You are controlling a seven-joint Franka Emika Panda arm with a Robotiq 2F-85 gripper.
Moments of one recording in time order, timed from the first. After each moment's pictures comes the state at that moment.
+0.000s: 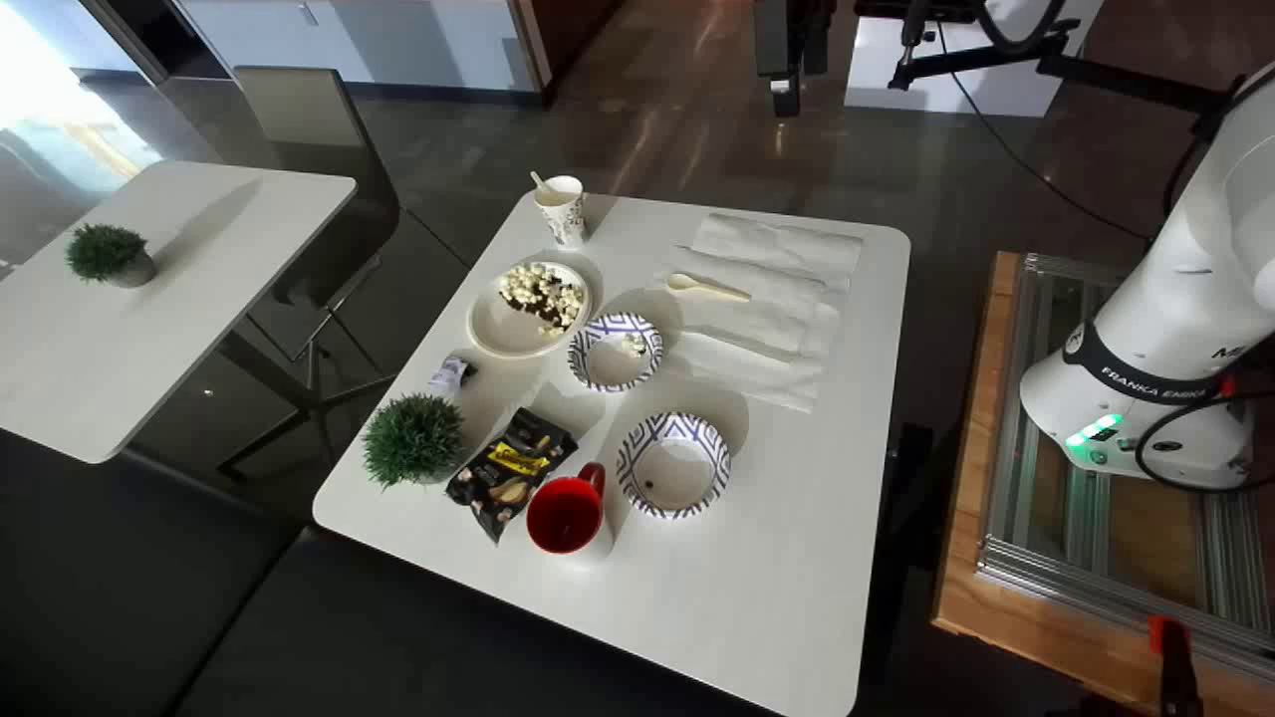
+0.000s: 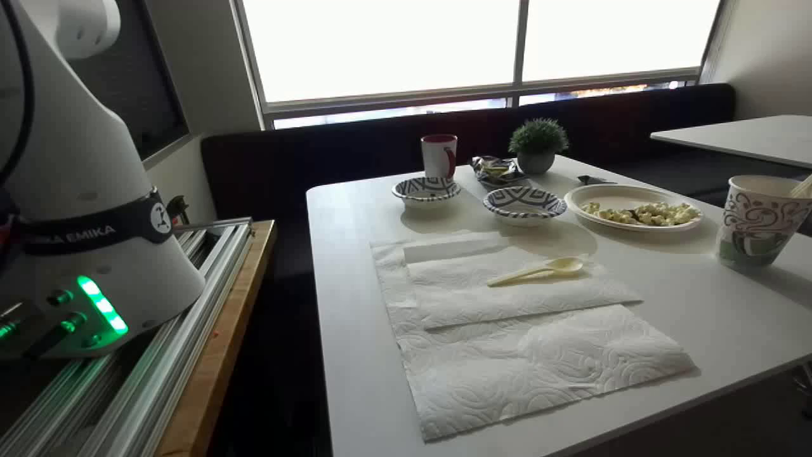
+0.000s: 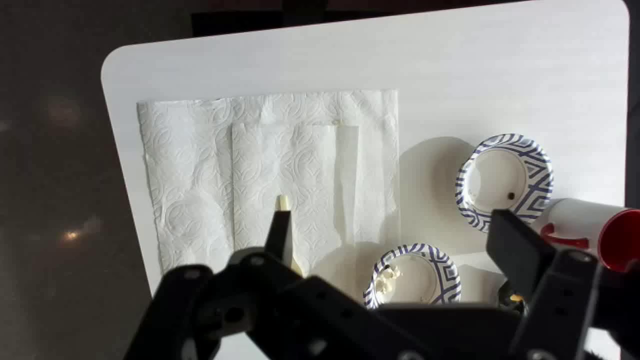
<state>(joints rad) 0.00 -0.38 -0.05 -2.21 0.05 1.66 -0.02</state>
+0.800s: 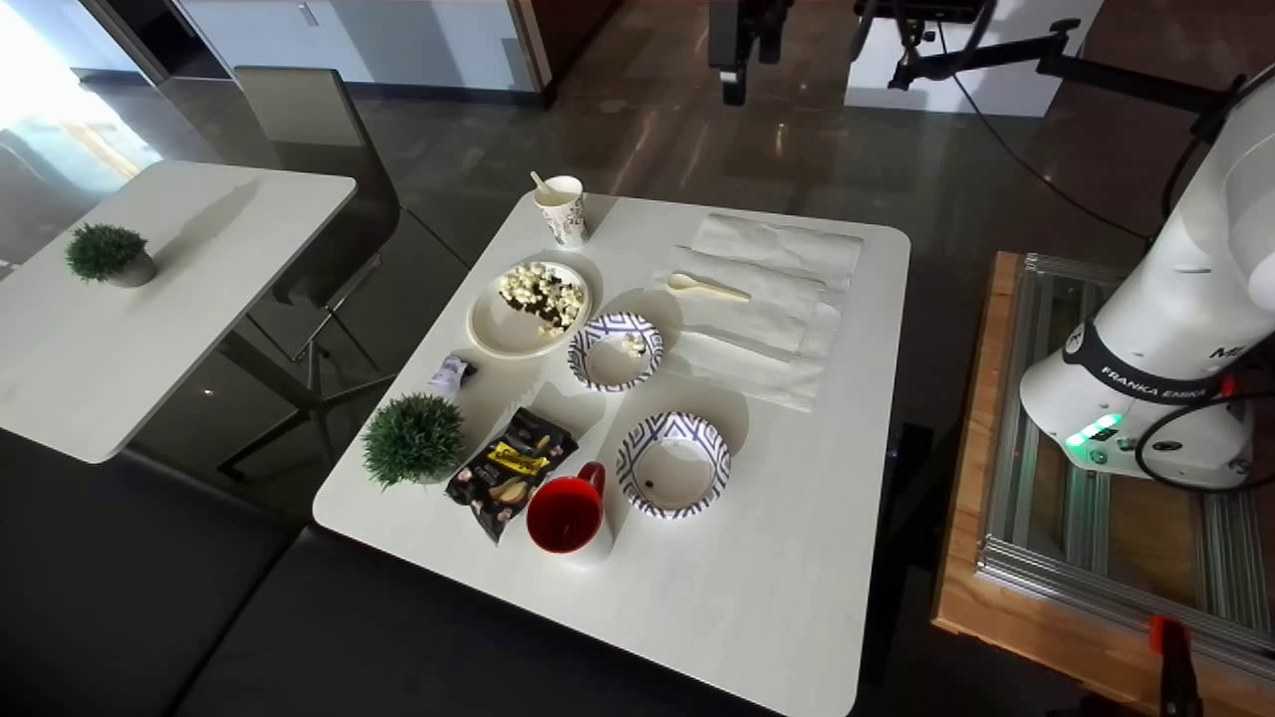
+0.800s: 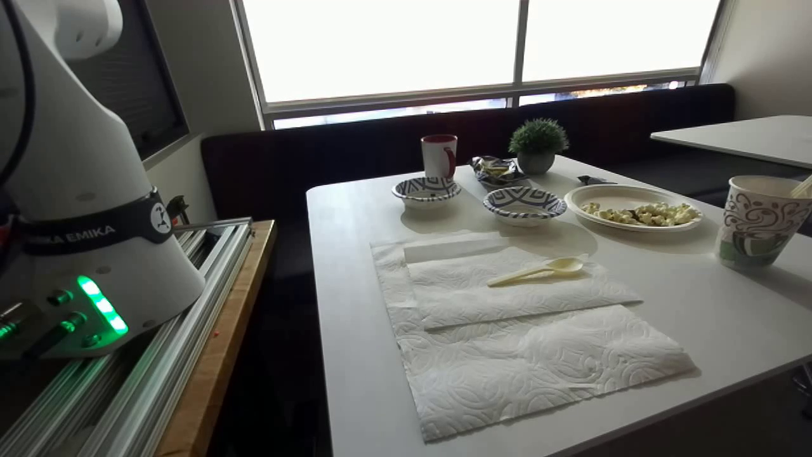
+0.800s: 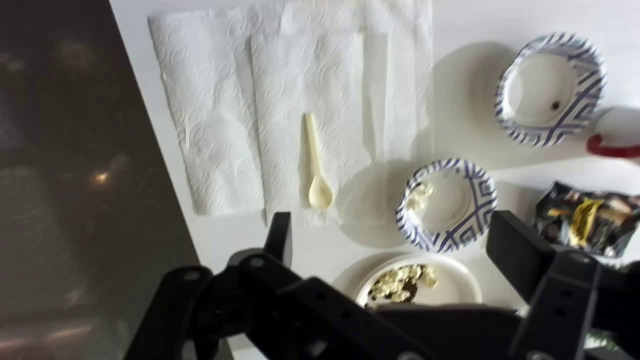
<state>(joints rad) -0.02 -0.33 -0.05 -2.21 0.01 1.89 0.01</state>
